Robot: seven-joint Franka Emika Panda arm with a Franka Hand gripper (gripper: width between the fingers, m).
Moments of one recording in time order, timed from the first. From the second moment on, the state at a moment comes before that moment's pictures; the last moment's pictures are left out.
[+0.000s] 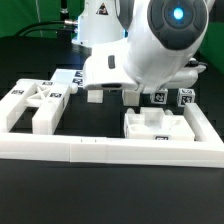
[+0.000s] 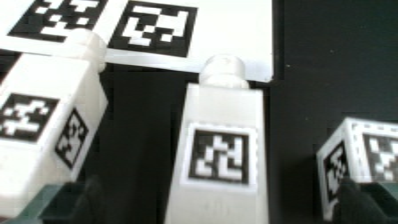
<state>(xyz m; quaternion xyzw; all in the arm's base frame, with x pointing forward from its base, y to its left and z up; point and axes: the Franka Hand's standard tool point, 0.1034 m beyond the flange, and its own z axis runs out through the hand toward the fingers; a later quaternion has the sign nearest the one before) 0.470 0.048 0.022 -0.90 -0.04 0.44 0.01</state>
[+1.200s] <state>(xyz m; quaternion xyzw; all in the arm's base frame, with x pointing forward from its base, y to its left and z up) 0.452 0.045 0.004 -0.88 -0.01 0.47 0.00</state>
